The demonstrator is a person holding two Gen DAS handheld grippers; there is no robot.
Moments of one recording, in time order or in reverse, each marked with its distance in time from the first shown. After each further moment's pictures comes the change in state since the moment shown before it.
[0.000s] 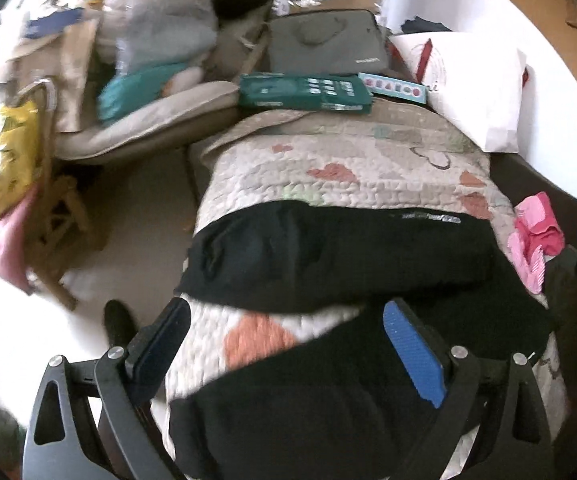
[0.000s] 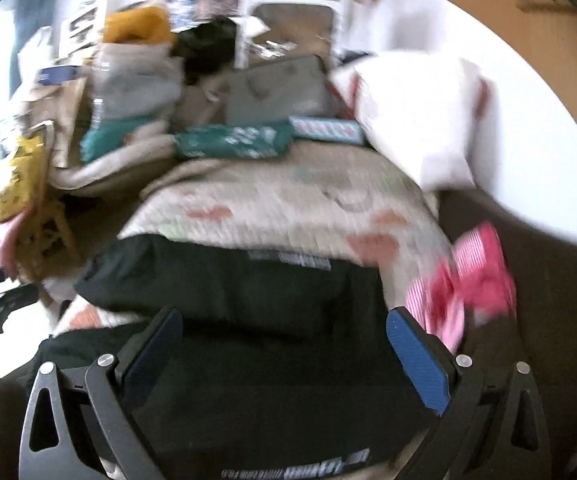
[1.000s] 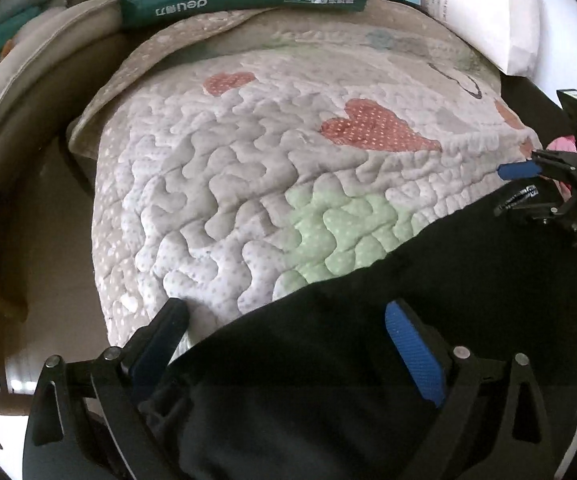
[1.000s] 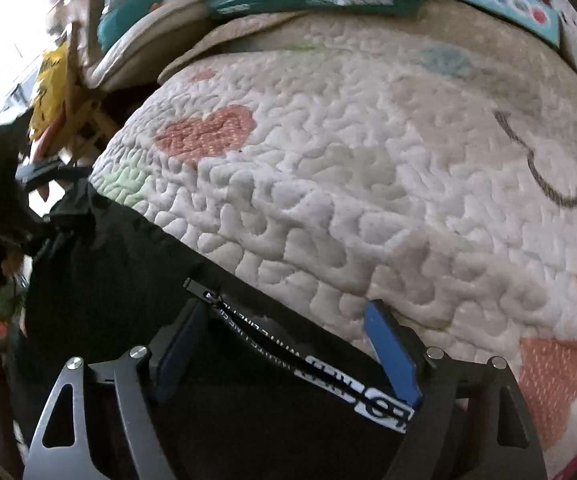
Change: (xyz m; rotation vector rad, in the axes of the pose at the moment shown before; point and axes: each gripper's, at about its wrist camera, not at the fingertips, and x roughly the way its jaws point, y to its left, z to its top) left arm 0.259 0.041 0.082 0.252 0.281 -0.220; right arm 0.324 -0.010 0.045 -0.185 0.486 0.445
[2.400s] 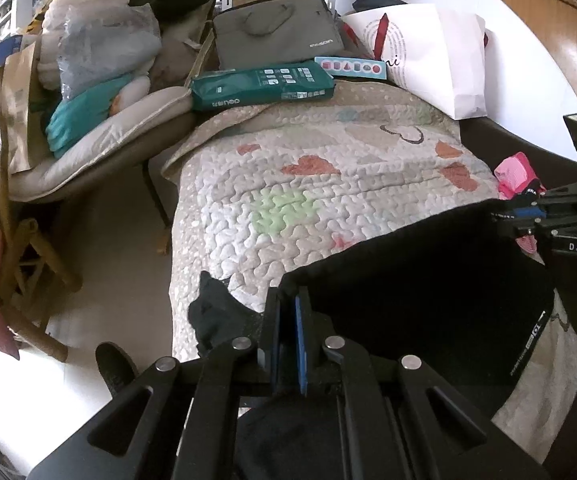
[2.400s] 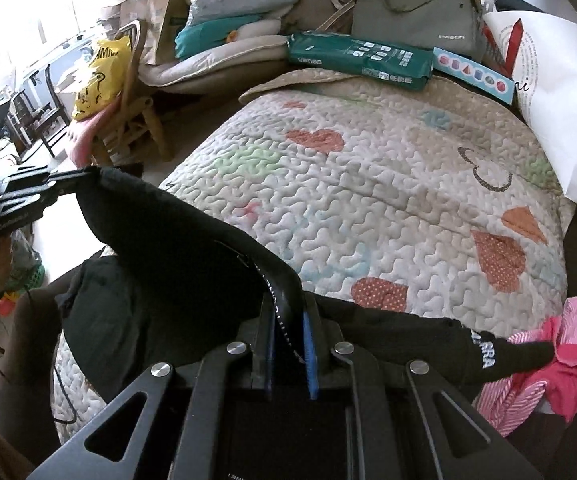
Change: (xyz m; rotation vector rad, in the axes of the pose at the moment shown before) left arm -0.194 -0.099 -0.119 -0.068 -0.256 0.150; right arm -0.152 0.133 -0.101 -0.054 -0.109 -0.092
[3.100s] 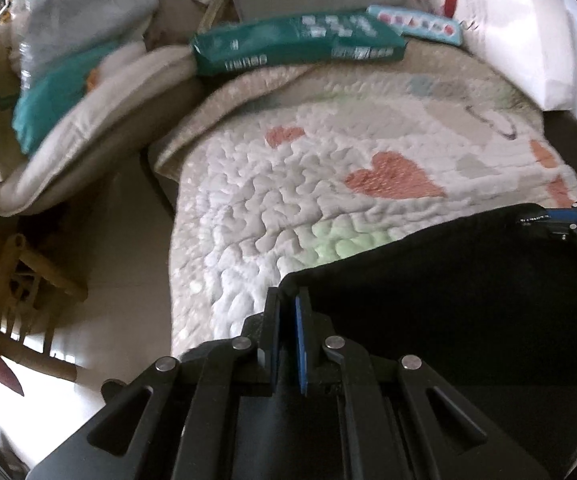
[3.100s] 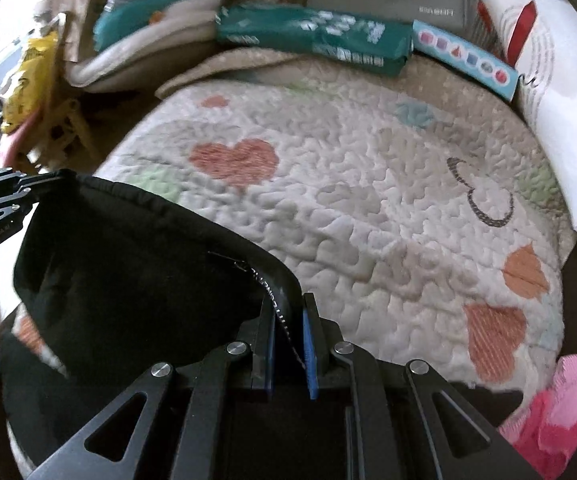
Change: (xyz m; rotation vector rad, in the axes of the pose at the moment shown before) left arm 0.183 0.037 0.083 -0.014 0.152 0.116; right arm 0.122 -0.064 0.089 0.050 0.093 -0.144
